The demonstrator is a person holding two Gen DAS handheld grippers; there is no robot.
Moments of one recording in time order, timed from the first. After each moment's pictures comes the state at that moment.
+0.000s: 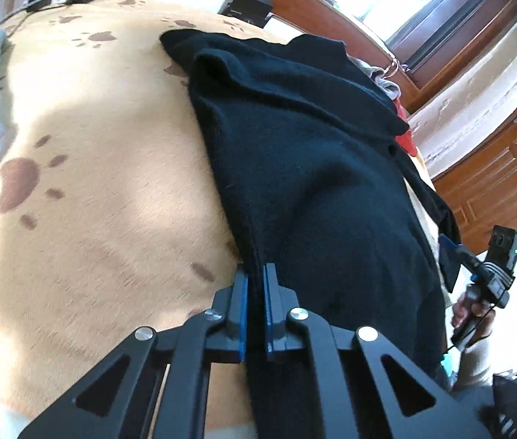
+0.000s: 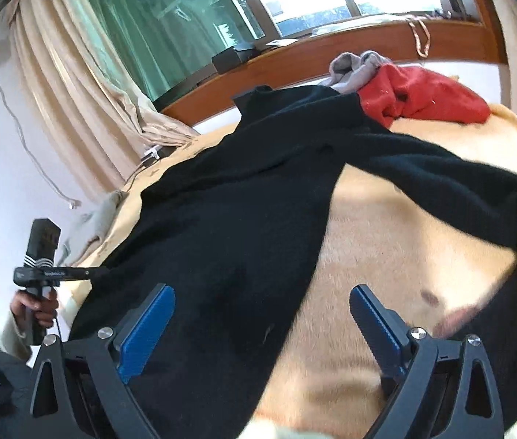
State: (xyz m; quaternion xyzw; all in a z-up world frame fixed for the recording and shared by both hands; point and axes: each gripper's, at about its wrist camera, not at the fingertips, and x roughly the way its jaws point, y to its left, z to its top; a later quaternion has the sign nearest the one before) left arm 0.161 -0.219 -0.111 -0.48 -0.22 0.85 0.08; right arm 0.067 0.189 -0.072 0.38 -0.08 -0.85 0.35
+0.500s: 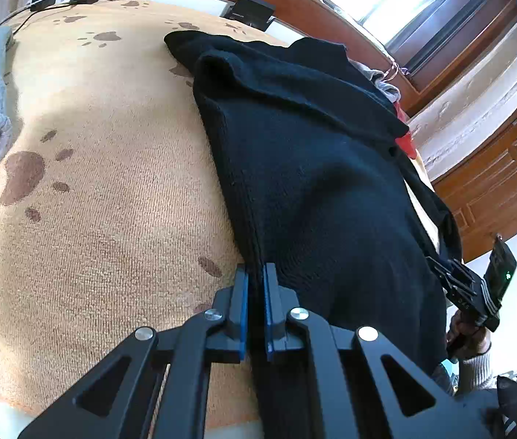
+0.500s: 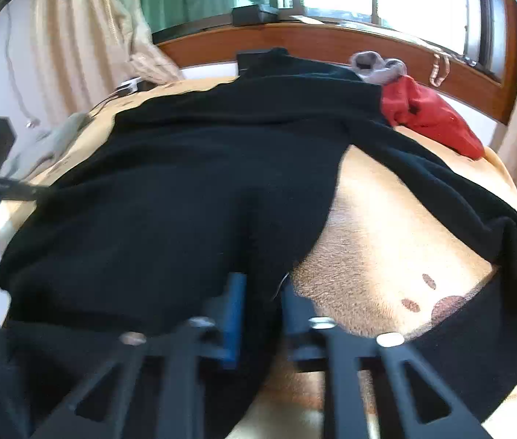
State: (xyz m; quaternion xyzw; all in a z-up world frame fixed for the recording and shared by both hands) left arm 0.165 -0.221 -0.114 -0.47 -0.23 0.85 0.08; right arm 0.102 0.132 -0.086 0.39 0.11 -0.87 0.28
